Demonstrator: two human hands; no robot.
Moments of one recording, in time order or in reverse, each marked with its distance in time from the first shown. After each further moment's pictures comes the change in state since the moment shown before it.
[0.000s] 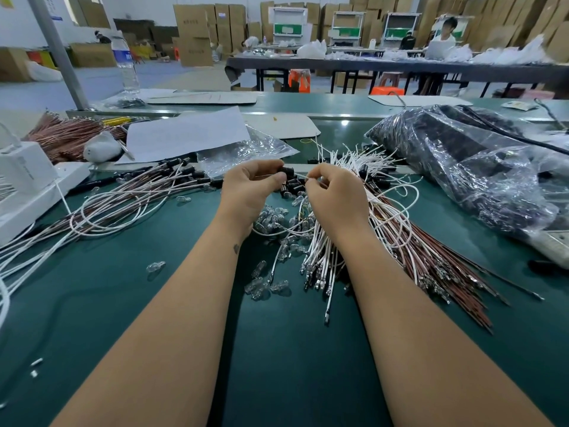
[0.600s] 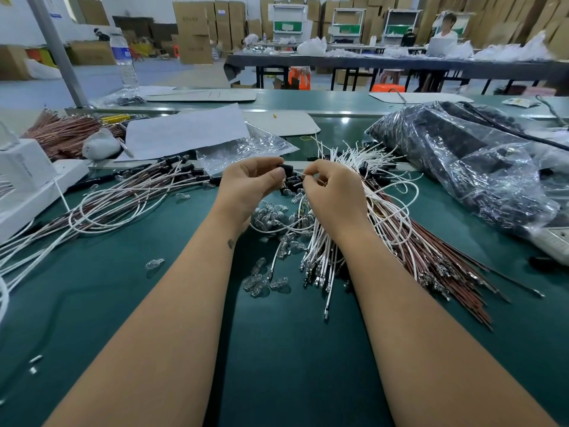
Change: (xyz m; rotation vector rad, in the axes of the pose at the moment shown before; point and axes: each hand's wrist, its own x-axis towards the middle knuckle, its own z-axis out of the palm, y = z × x) left_hand 0.002 0.001 -0.004 -0.153 -0.072 -0.080; right_hand 0.000 0.001 0.001 0.009 0.003 -0.046
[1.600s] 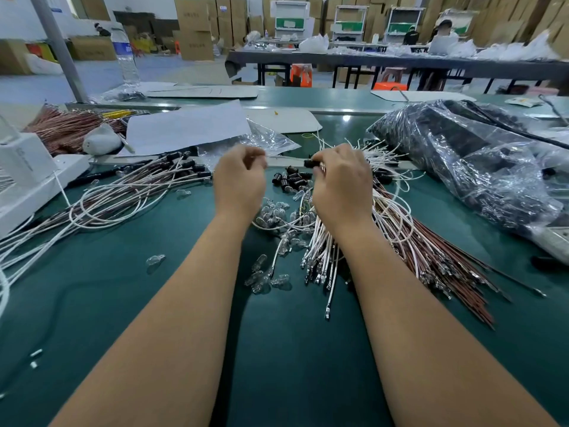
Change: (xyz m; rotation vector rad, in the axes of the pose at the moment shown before) left_hand 0.001 0.002 0.000 0.656 0.328 0.285; right_hand 0.004 0.000 0.000 -0.326 0.125 -0.154
